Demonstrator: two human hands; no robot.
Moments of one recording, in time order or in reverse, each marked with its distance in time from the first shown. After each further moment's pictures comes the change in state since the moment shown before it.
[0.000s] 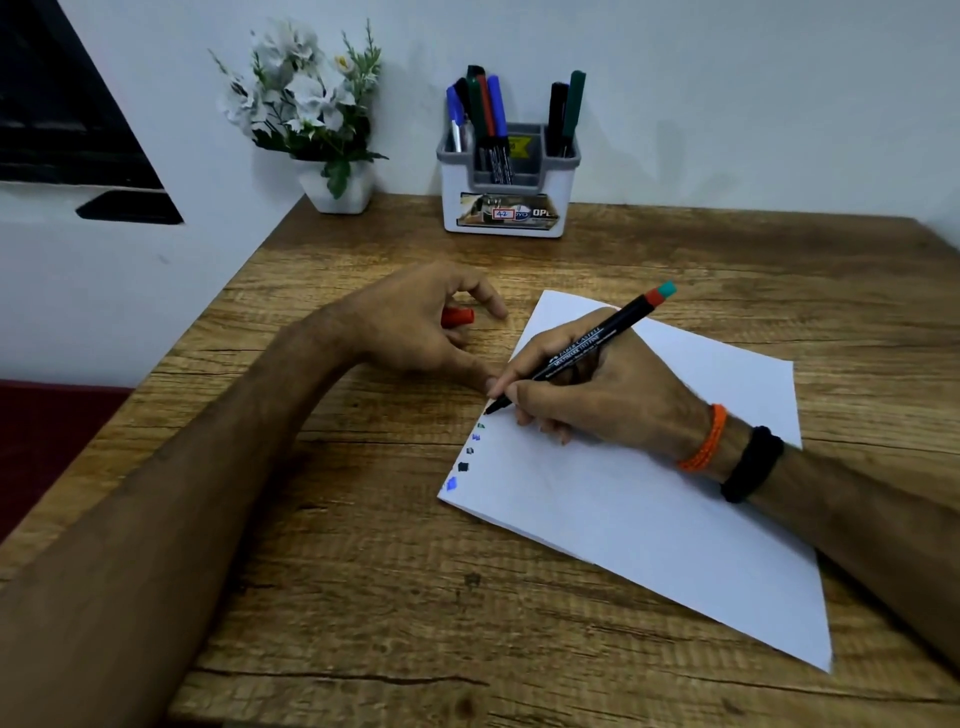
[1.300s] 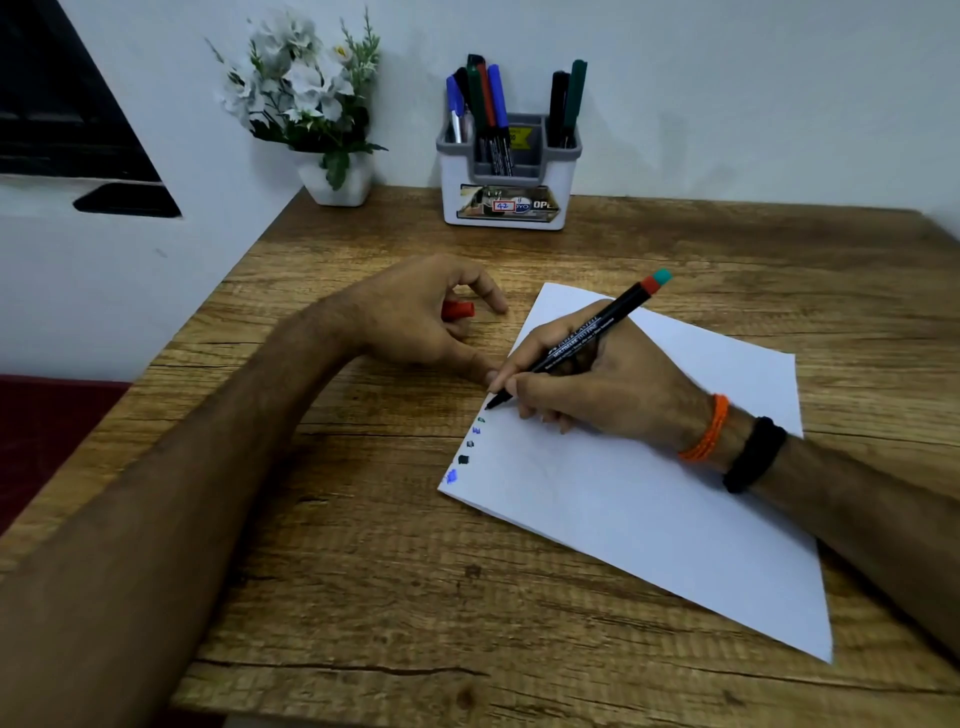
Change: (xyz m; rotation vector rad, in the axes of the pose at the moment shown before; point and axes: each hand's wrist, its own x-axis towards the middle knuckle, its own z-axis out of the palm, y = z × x) left_hand 0.000 -0.001 0.000 0.022 0.008 -0.027; right_hand 0.001 -0.003 0.003 -0.015 0.006 0.048
